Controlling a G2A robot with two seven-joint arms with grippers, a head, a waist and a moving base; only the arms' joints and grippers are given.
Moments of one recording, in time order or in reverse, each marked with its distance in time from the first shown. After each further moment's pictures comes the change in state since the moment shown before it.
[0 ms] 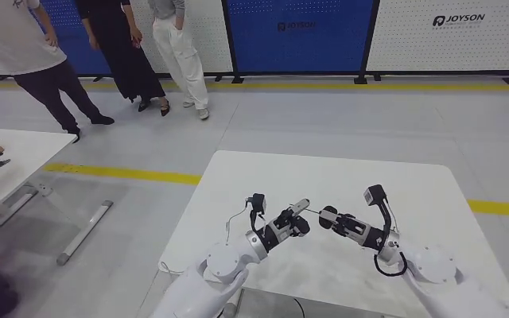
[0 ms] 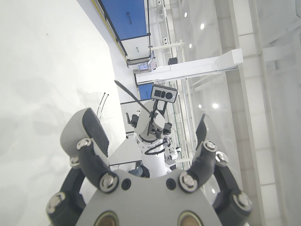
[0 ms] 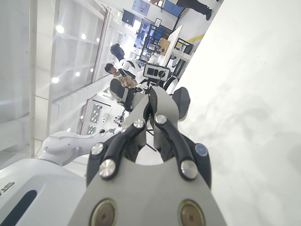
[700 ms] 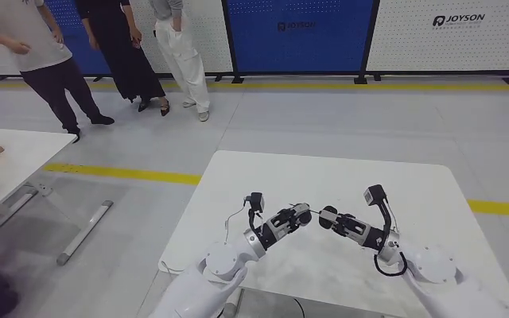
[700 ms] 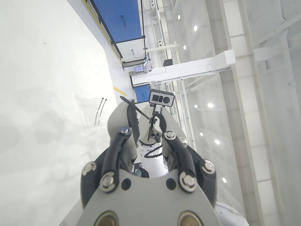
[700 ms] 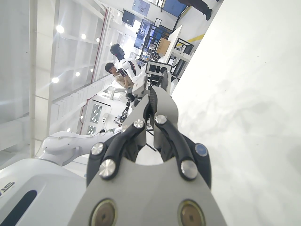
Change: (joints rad) left arm -0.006 -0.001 -0.006 0.041 -0.006 -0.062 -0.018; right arm 0.000 0.000 0.000 0.000 0.000 0.000 0.000
